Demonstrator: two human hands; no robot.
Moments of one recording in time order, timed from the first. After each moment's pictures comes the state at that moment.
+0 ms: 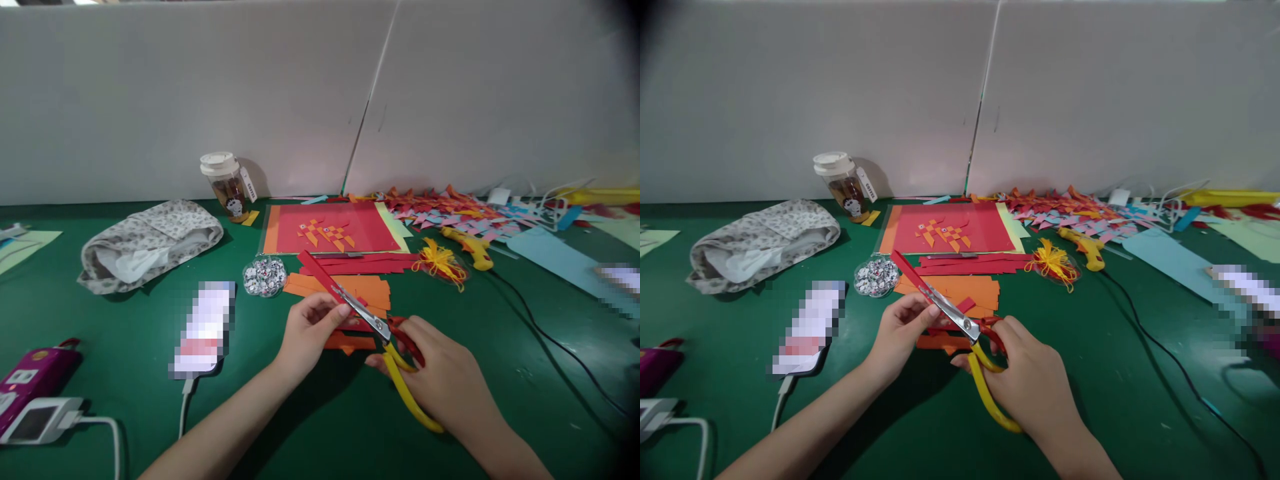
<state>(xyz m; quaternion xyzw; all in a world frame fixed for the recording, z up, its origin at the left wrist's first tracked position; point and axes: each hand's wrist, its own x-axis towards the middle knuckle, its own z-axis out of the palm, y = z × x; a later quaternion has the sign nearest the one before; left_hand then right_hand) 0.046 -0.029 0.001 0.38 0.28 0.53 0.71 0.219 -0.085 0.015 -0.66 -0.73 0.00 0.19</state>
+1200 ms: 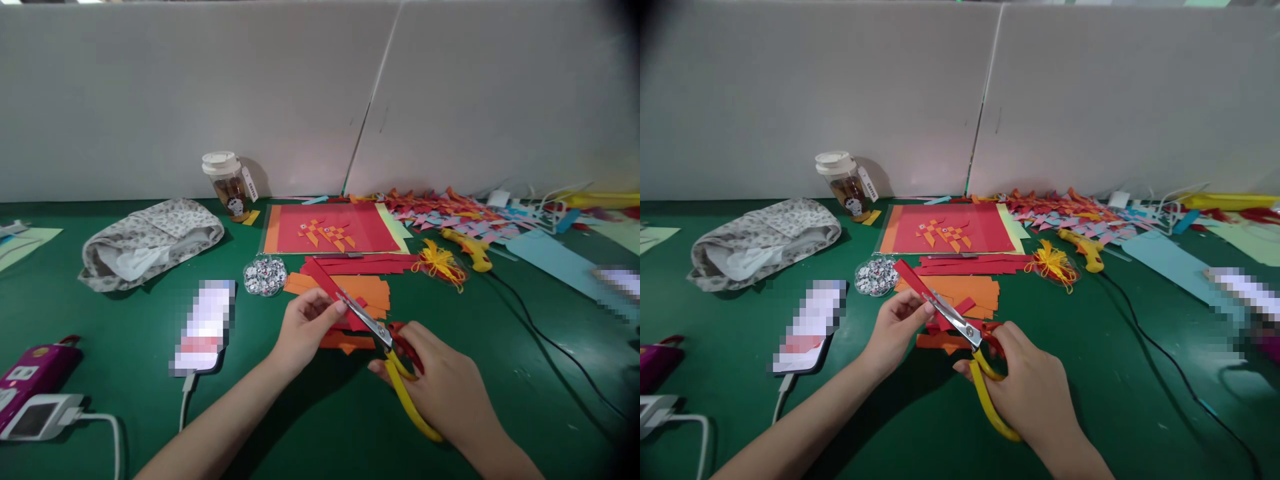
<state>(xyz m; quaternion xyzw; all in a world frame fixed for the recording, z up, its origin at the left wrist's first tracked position) 0.039 -0.023 0.002 0.43 0.31 0.53 0.66 0.219 -0.092 0.011 -0.66 -0.73 -0.03 0.16</state>
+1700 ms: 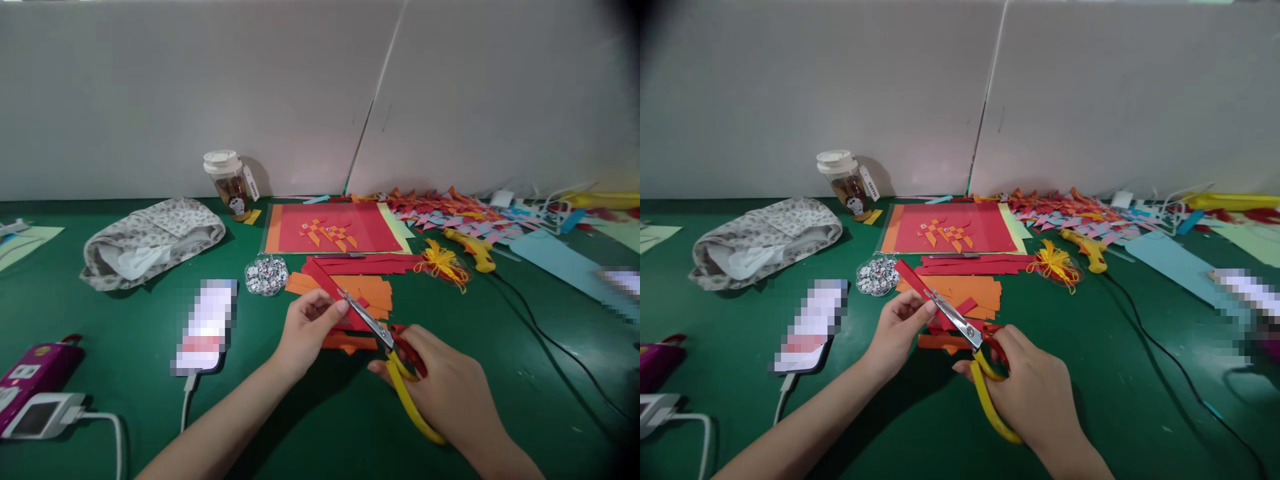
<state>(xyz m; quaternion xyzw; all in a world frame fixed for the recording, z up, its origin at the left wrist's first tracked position) 0.041 -0.025 0.000 0.43 0.33 0.54 0.65 0.216 -0.092 0.013 -0.65 -0.73 -0.04 0.19</state>
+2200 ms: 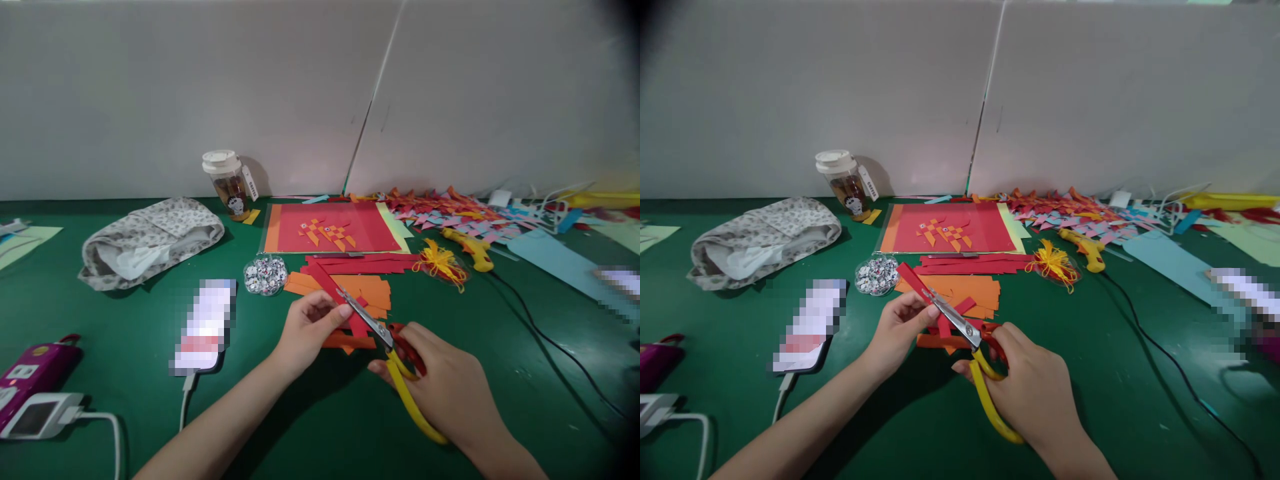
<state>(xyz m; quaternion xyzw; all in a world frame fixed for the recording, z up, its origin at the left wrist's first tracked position) 0.040 -0.025 0.000 0.44 0.31 0.50 0.68 0.218 -0.091 0.017 -0.65 -0.74 -0.03 0.17</state>
